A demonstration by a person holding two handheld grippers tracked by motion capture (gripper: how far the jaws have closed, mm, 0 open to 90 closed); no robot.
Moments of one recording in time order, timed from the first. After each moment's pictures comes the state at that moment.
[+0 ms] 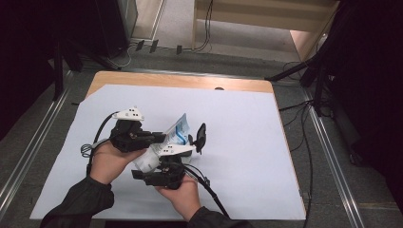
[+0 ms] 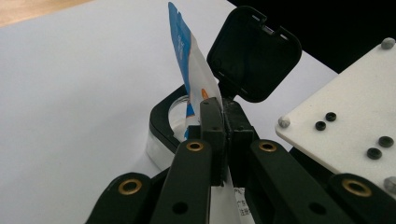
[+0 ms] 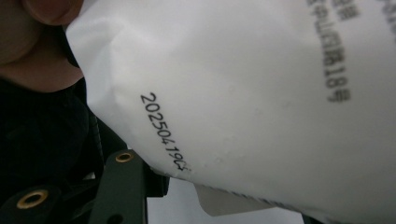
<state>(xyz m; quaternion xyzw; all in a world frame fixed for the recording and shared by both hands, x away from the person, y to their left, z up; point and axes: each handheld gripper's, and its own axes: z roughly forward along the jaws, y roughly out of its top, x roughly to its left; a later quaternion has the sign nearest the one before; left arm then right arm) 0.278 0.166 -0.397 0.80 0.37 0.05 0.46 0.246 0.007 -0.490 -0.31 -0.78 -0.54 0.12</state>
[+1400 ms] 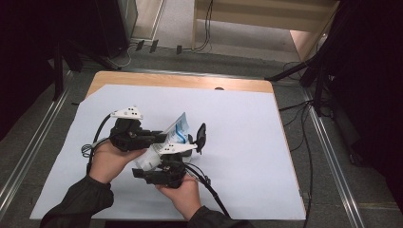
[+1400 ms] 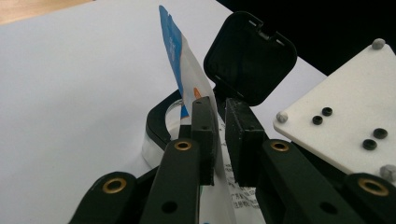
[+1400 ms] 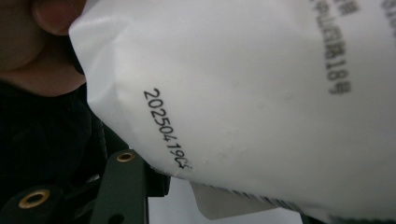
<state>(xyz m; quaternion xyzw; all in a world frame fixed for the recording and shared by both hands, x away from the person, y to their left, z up) 0.280 0.168 -0.398 0.80 0.37 0.03 0.47 0.249 0.005 -0.487 -0.31 -0.77 -0.54 0.12</state>
